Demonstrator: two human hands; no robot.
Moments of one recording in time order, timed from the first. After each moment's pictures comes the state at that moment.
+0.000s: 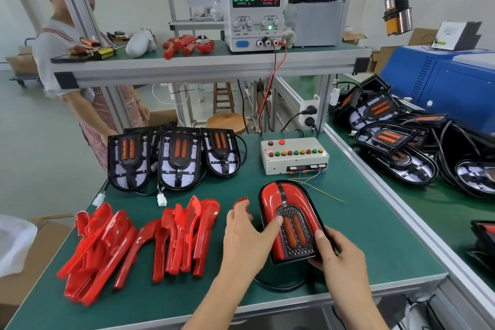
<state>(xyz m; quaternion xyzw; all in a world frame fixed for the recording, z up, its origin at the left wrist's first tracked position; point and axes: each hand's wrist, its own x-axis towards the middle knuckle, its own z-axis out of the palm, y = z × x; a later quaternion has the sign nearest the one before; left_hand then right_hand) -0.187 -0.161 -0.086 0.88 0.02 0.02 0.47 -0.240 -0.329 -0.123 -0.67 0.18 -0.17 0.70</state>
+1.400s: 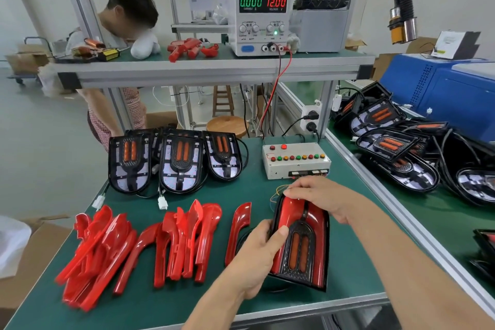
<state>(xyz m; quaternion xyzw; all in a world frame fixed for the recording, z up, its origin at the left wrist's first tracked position) -0.188 -0.161 -0.093 0.64 -0.08 -0.23 0.73 -0.125 -0.351 -0.020 -0.84 0.05 0.14 0.52</state>
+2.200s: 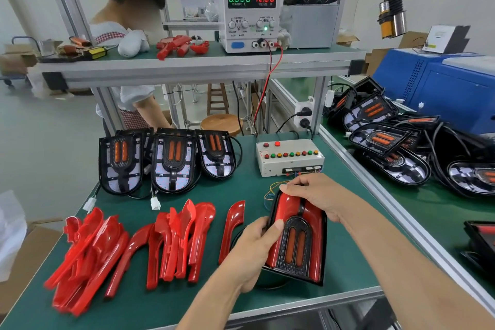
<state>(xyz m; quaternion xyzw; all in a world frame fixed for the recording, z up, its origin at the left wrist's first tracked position) -0.188 -0.168 -0.078 0.64 -0.06 -0.25 0.73 -0.125 -0.357 -0.031 -0.78 0.10 0.11 0.60</state>
